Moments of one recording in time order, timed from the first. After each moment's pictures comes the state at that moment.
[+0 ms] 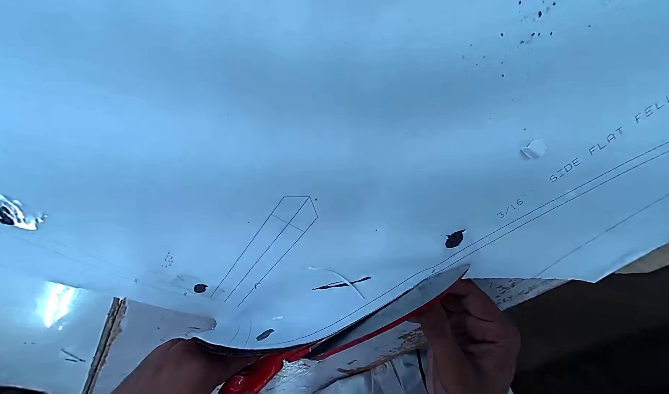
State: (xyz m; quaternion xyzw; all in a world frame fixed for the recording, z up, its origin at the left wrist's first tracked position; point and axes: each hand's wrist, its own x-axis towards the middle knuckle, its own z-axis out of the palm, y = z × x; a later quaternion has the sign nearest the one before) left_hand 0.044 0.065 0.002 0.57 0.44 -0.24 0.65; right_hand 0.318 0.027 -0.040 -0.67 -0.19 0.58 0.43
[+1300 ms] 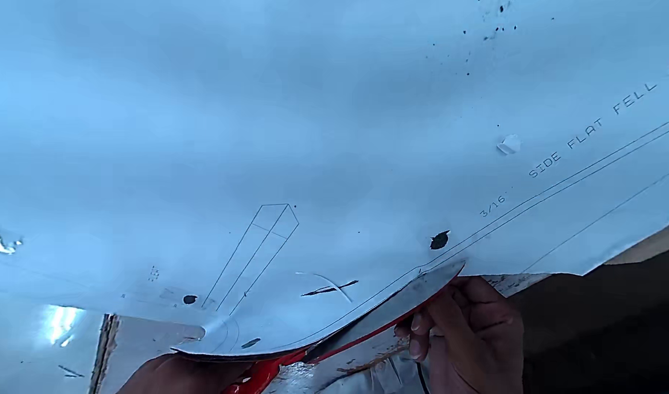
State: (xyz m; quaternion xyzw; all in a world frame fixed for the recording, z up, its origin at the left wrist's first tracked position) left_hand 0.047 0.069 0.005 0.59 0.44 -0.26 0.63; right_hand 0.321 0.050 -0.023 -0.67 0.01 0.60 0.44
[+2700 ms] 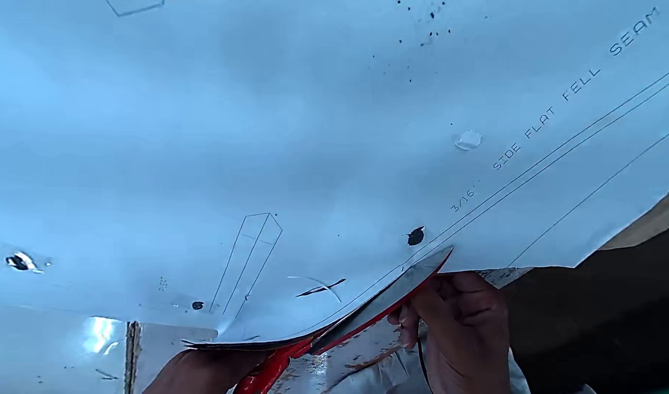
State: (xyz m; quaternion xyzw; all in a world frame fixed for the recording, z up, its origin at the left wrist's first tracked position) left_hand 0.056 0.075 0.003 0.58 0.44 -0.24 0.64; right_hand 0.325 0.044 -0.032 -0.64 0.00 0.60 0.47
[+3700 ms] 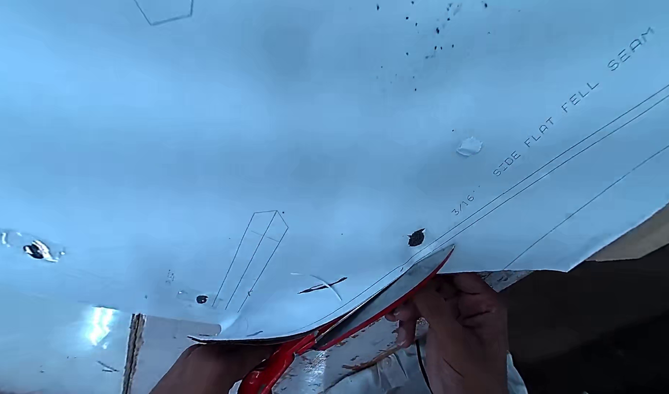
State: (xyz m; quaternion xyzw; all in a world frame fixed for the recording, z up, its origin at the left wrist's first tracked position) left_hand 0.061 0.067 0.002 0.58 0.46 -0.22 0.64; right_hand 0.329 0.043 -0.034 -0.63 -0.02 0.61 0.48
